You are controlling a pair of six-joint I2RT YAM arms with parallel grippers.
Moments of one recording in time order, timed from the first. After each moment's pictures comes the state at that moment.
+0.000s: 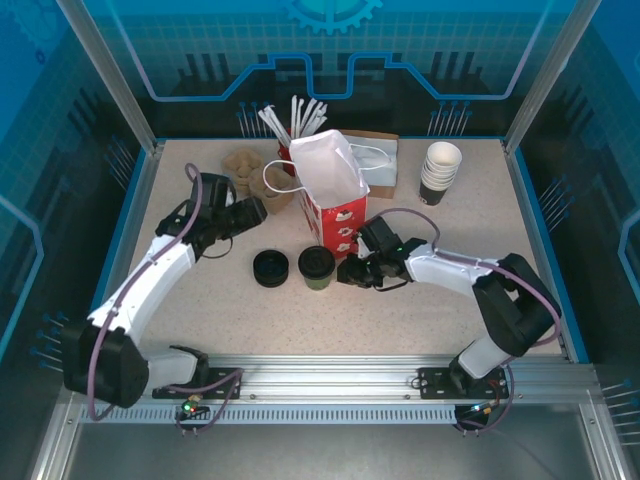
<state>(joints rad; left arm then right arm) -0.20 1.28 1.04 -0.55 0.09 -0.67 0.63 1.56 0.85 -0.32 -0.38 0.77</state>
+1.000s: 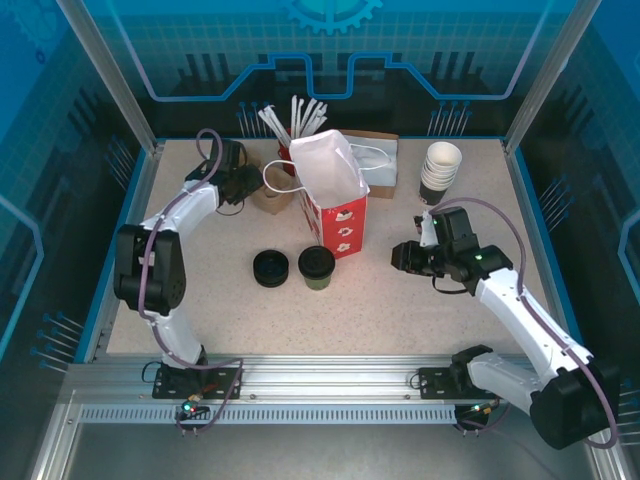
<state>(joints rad) -0.11 1.82 1.38 -0.42 0.04 -0.77 0.30 1.04 0.82 -0.69 -0.33 0.48</state>
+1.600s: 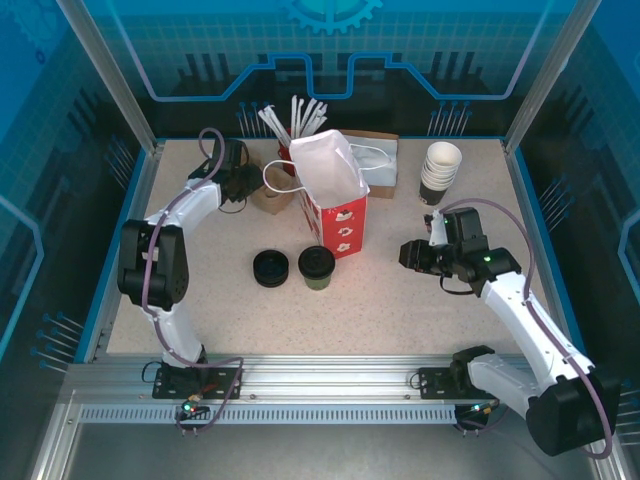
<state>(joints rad) -0.11 1.86 1.41 -0.39 0.06 -0.77 0.23 1.00 0.81 -0.70 -0.34 0.44</state>
